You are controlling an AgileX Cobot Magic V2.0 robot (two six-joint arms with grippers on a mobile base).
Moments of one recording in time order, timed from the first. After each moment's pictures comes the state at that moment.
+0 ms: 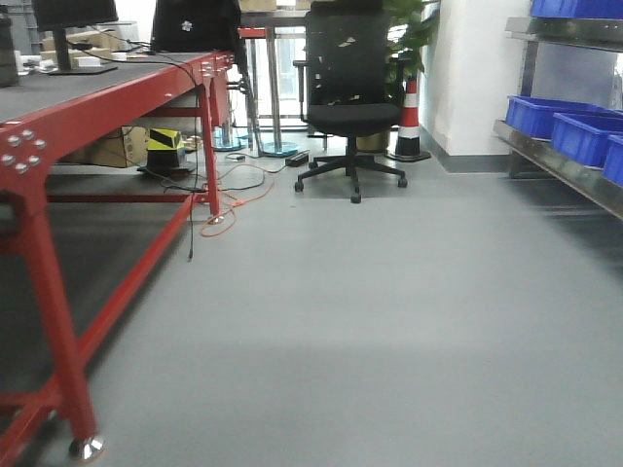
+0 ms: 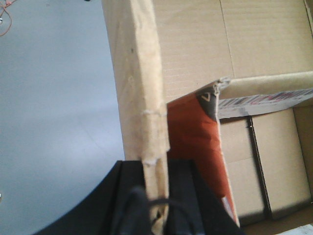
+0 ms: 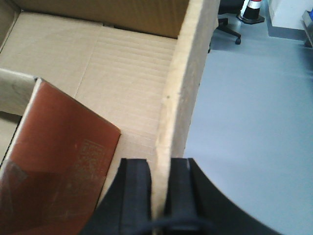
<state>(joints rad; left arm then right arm) -0.37 1.60 -2.20 -0.01 1.22 -0.16 0.15 1.23 -1.71 0.20 0.95 -0.15</state>
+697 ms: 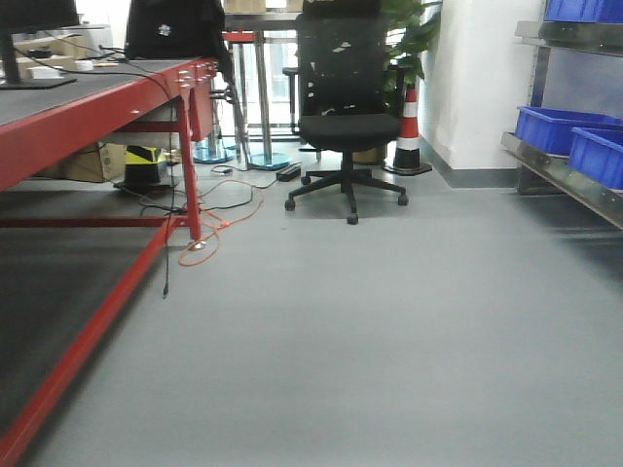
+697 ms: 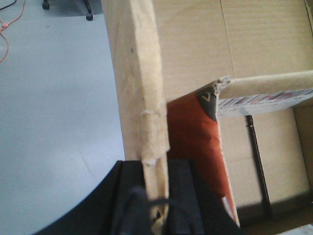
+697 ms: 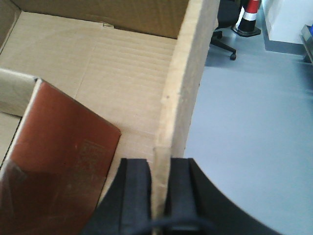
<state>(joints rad) -0.37 1.60 -2.20 -0.01 1.22 -0.16 0.15 1.23 -1.71 0.20 0.95 -0.15</state>
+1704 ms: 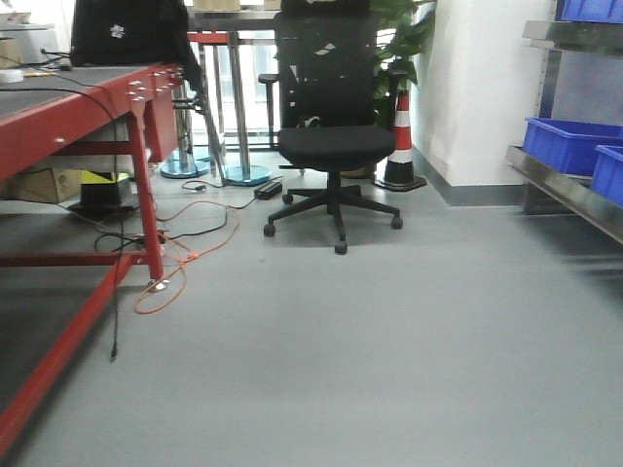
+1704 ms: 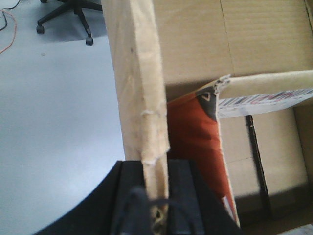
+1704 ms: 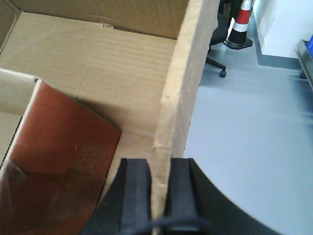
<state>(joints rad) -0.37 1.60 -2.20 0.00 1.22 -0.16 0.15 1.23 -1.71 0.20 0.95 -0.15</state>
